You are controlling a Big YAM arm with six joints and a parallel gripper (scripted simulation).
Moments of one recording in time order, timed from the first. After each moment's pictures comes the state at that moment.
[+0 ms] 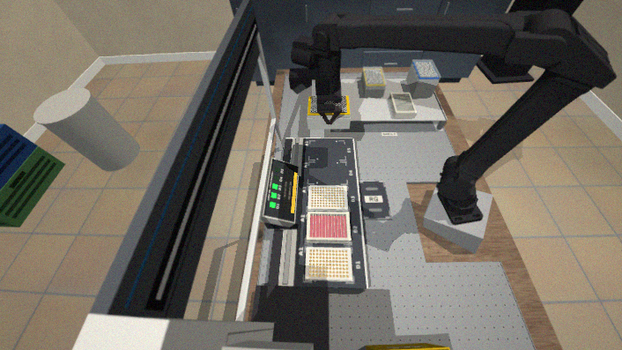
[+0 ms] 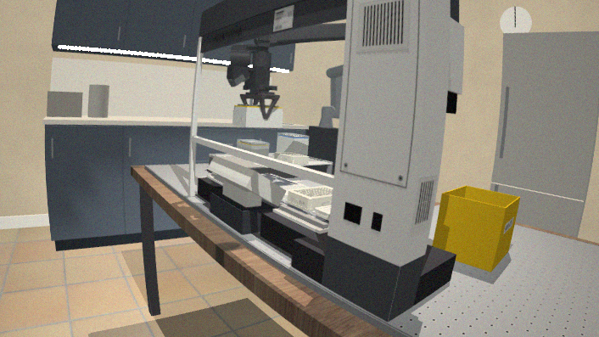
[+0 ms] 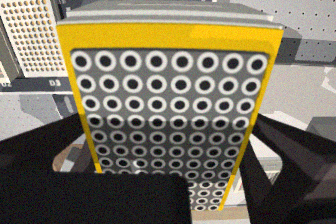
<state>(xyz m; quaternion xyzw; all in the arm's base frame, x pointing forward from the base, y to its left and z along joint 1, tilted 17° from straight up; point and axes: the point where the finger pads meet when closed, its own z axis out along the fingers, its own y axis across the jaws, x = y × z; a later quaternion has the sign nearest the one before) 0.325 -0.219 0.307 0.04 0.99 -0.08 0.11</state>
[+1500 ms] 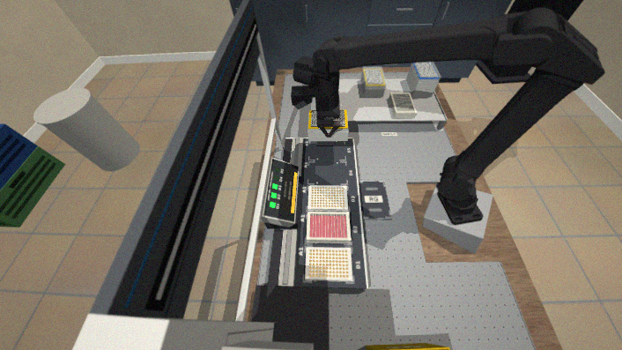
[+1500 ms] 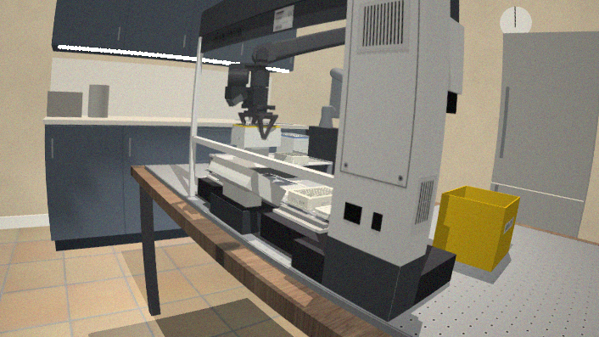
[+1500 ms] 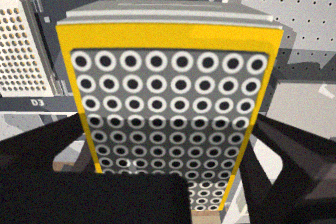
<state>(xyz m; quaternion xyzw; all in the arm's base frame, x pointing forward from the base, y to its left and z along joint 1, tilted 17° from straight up) 0.339 -0.229 0.251 0.04 0.99 -0.08 0.11</state>
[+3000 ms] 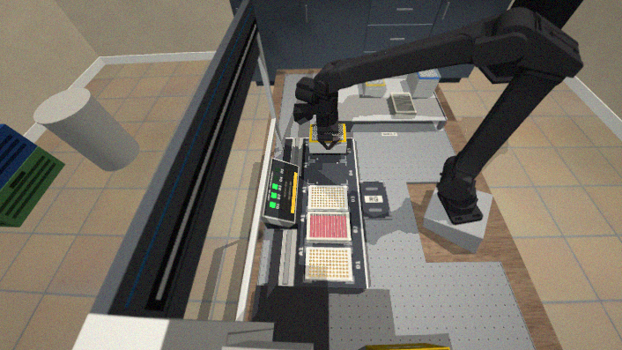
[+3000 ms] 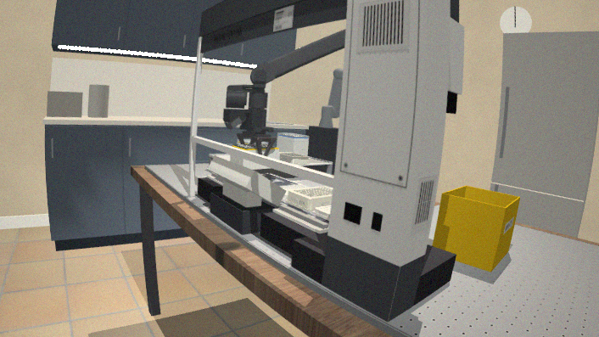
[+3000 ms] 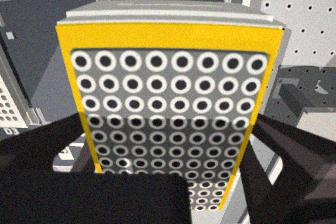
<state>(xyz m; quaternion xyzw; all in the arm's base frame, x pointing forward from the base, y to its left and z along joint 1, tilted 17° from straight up) 0.354 -0.240 0.188 0.04 0.99 -0.08 0.11</state>
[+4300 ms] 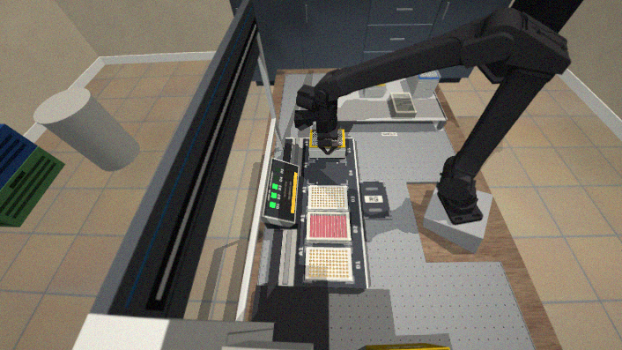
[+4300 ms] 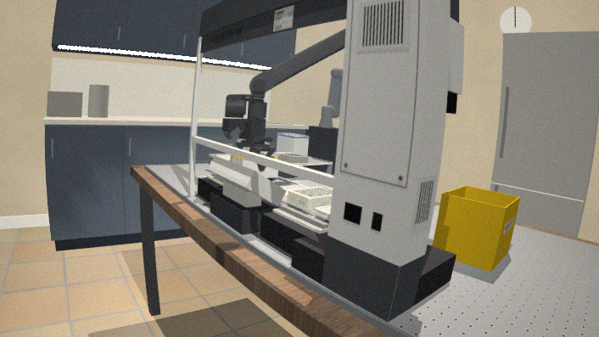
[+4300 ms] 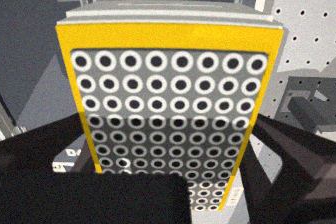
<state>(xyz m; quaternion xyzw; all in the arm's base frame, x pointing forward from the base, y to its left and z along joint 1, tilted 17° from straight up) 0.362 -0.246 0.160 0.04 0.99 -0.08 0.12</state>
